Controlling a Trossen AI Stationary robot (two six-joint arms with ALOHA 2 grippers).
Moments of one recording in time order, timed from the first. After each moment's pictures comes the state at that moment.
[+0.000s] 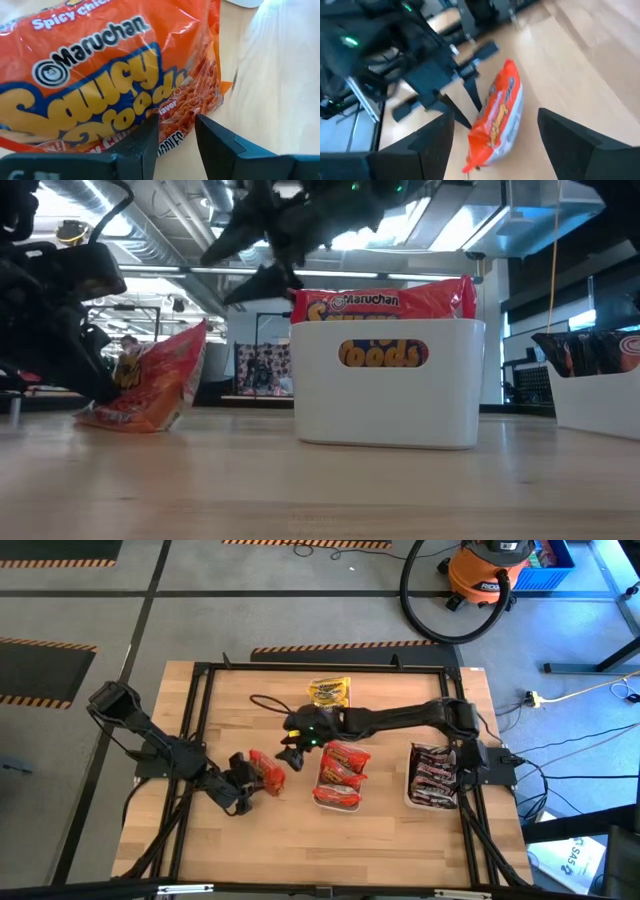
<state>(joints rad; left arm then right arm) -0.61 1.24 0.31 0.01 -0.55 -0.80 -0.03 2.05 1.62 -0.14 -0.19 0.47</state>
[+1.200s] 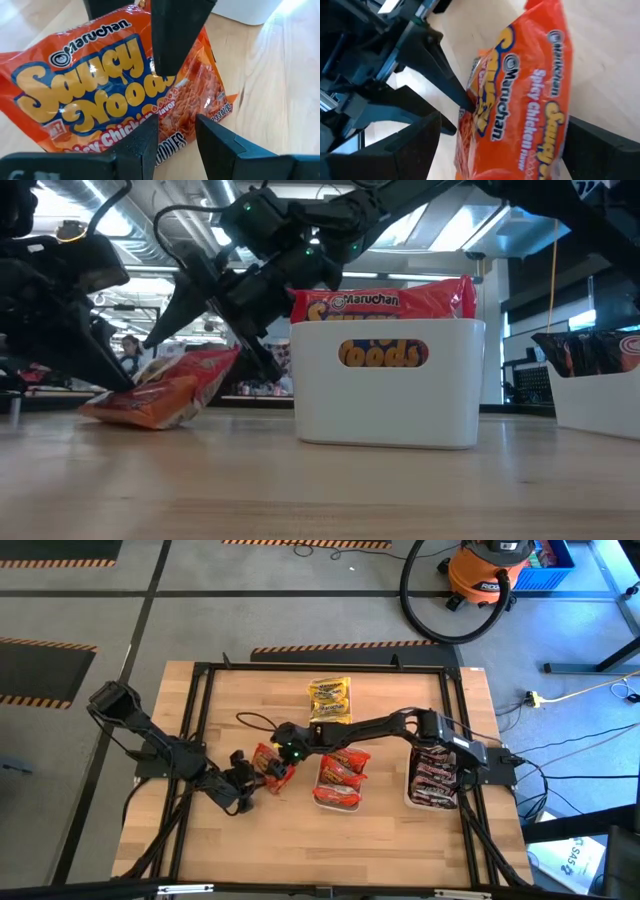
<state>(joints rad) -0.62 1.24 0.30 0.05 -0.64 -0.75 -0.02 2.36 1.81 -0.15 -0.25 0.71</state>
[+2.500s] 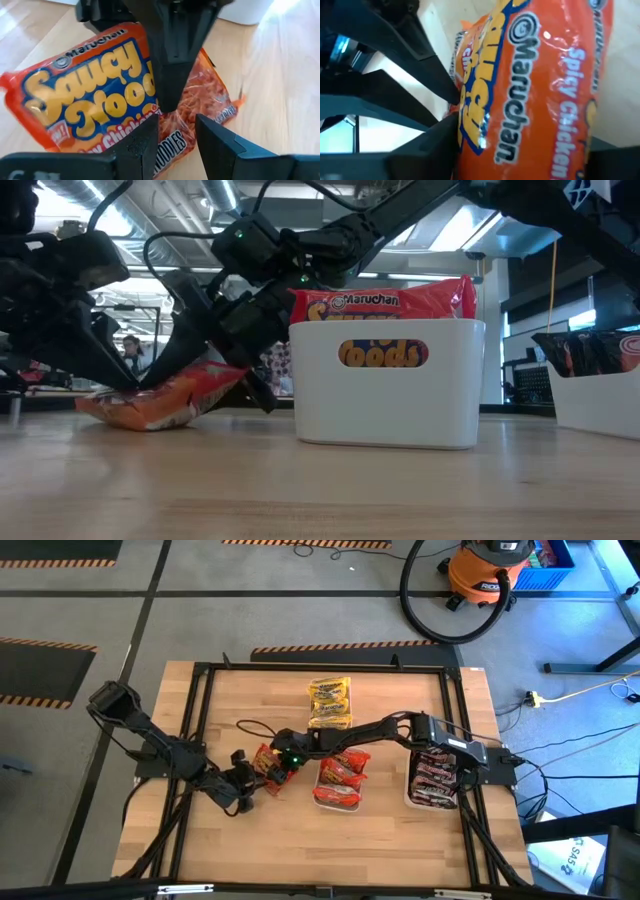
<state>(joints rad) -0.62 1.23 0.31 0.06 -0.64 -0.69 -0.01 2.44 1.81 -0.09 -0.31 0.74</state>
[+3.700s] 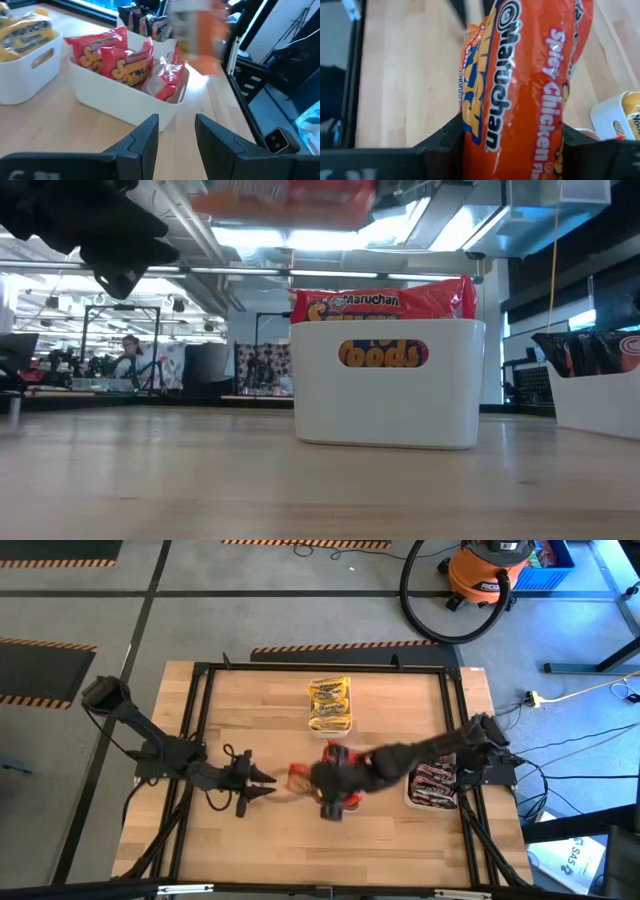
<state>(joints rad) -0.59 1.05 0.31 0.47 -0.56 -0.50 0.32 1.90 1.80 -0.82 0.24 0.36</state>
